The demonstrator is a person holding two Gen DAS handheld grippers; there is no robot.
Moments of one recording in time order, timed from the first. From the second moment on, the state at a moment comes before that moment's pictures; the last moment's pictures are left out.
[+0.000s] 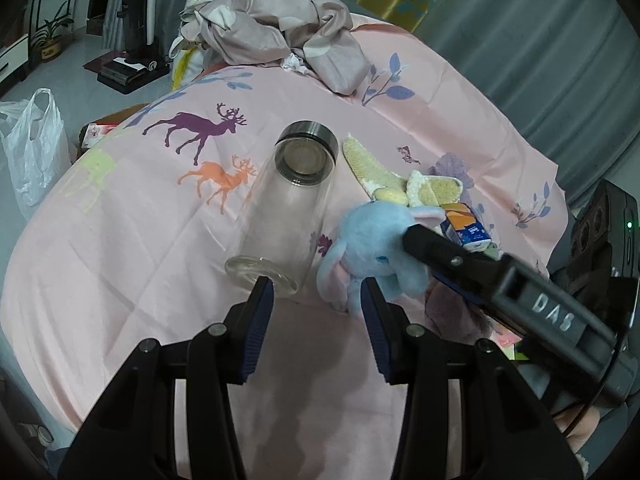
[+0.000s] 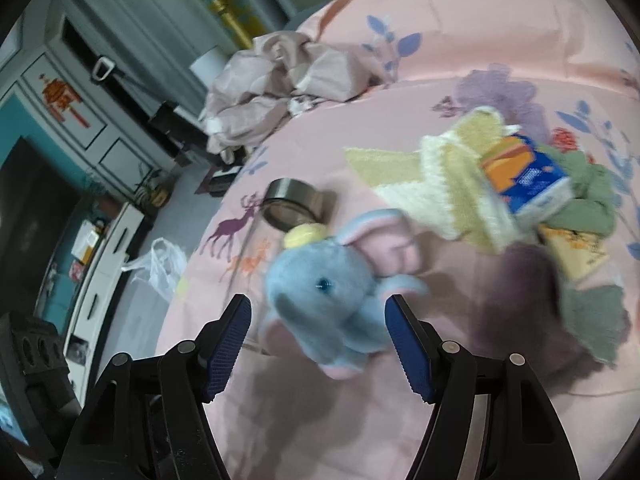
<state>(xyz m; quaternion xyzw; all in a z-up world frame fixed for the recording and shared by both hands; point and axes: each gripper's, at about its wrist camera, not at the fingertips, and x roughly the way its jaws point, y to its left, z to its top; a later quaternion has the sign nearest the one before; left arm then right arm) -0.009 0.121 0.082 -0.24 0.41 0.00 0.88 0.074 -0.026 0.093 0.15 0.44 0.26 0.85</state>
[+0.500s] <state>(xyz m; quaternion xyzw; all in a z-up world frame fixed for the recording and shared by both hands) -0.006 0.100 0.073 -0.24 0.44 -0.06 0.87 0.032 -0.056 0.117 0.19 0.41 0.24 0.86</state>
